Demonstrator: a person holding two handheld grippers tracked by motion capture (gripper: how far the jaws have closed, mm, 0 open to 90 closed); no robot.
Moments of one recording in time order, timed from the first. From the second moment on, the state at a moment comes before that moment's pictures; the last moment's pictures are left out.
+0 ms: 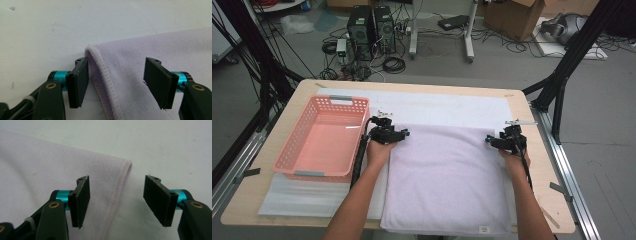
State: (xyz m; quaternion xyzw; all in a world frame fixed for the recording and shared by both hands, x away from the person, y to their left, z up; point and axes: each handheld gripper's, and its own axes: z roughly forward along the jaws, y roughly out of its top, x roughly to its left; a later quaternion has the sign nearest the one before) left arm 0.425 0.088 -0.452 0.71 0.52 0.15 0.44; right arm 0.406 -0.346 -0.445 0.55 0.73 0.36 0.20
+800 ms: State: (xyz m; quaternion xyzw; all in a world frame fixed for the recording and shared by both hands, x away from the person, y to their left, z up) left arm 0.423 0.086 -0.437 0.68 0.53 0.22 0.46; right arm 0.413 -0.350 -0.437 0.53 0.72 0.39 0.23
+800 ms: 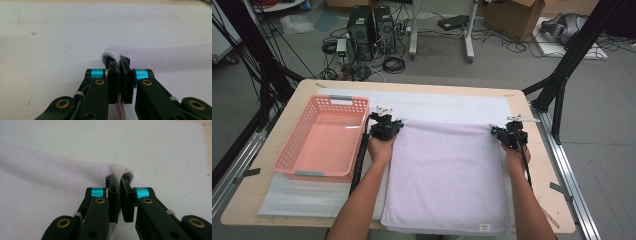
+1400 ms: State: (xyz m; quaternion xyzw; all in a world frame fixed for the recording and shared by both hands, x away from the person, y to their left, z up) left arm 0.476 0.084 -0.419 0.67 0.53 0.22 0.48; right arm 0.455 -0.349 -0.419 0.52 0.69 0.42 0.28
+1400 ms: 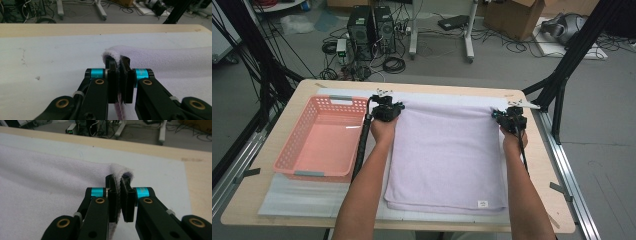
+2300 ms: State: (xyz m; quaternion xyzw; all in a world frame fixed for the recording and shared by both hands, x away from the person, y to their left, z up) left arm 0.387 0.075 -0.428 0.73 0.46 0.16 0.49; right arm 0.366 -0.360 -0.399 0.52 0.70 0.42 0.25
